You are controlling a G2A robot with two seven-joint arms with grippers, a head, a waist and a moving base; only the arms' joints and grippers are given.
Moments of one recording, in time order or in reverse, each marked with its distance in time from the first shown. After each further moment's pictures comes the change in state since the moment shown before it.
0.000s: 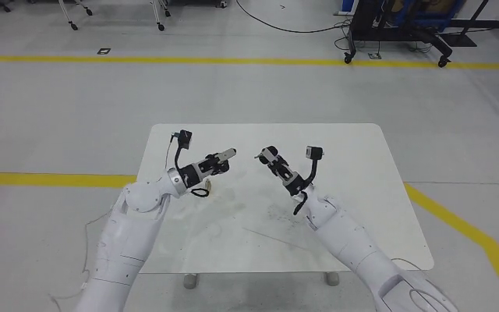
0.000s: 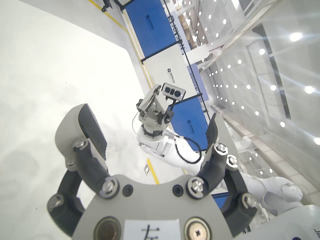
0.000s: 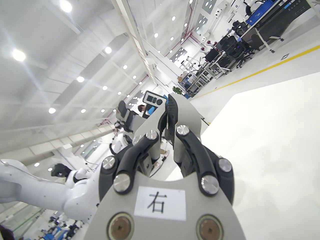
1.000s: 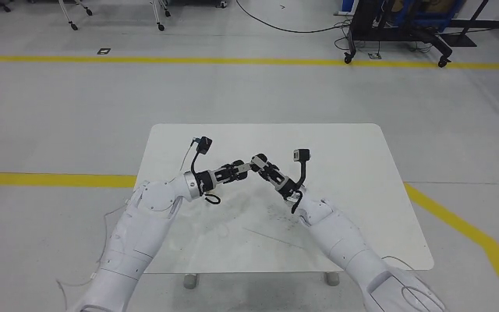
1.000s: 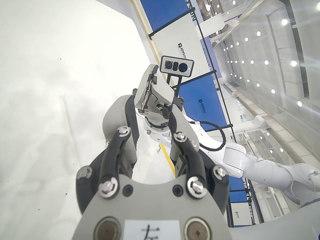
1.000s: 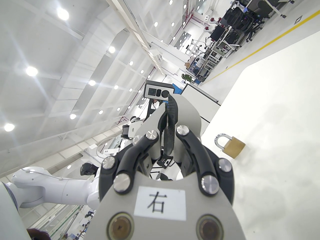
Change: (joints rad) left arm -0.058 -0.002 0.117 0.079 0.055 -0.033 -0.006; right arm 0.024 -0.083 0.040 0.136 0.166 0.000 0.296
